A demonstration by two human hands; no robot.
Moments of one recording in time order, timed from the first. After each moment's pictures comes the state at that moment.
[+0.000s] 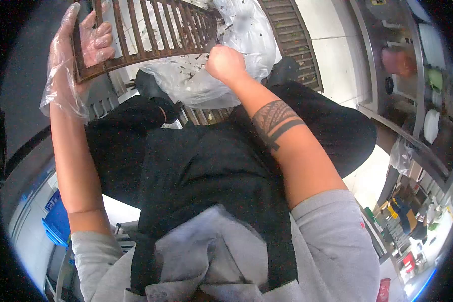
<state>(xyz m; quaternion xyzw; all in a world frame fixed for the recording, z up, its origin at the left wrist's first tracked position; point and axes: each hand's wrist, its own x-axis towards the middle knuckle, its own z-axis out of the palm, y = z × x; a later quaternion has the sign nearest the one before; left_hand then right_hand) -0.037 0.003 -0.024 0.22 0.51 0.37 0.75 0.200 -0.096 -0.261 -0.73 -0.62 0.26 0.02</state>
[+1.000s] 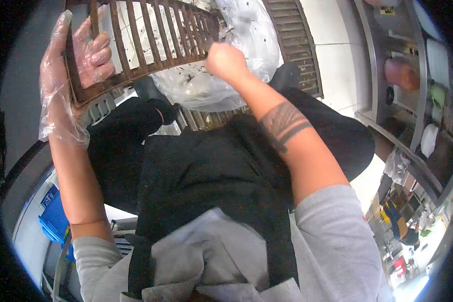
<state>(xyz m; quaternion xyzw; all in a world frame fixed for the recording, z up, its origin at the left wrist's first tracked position) -0.041 -0.003 -0.029 0.26 0.48 0.35 0.76 0.207 -0.060 -0.270 -0.71 -0.65 0.27 0.00</state>
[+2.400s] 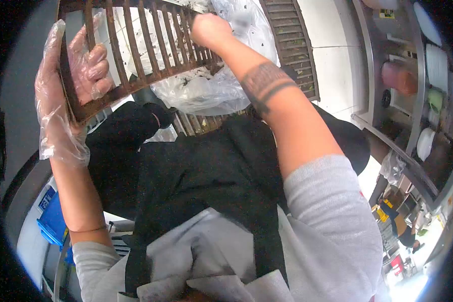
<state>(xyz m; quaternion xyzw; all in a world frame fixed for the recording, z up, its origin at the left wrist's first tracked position) -0.027 -0.009 -0.026 0.25 0.53 0.39 0.71 0.201 0.038 -0.254 -0.67 -0.68 0.28 -0.02</state>
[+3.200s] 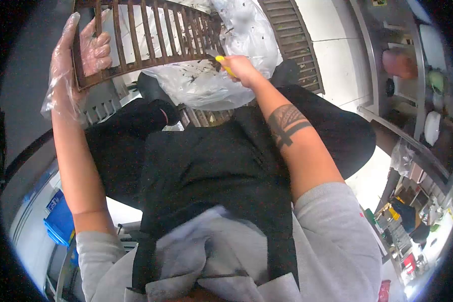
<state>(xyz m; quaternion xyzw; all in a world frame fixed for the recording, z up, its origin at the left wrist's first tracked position) -0.065 0.008 -0.036 0.30 0.48 0.34 0.75 0.247 -0.105 -0.317 -0.64 -0.18 0.70 0.26</state>
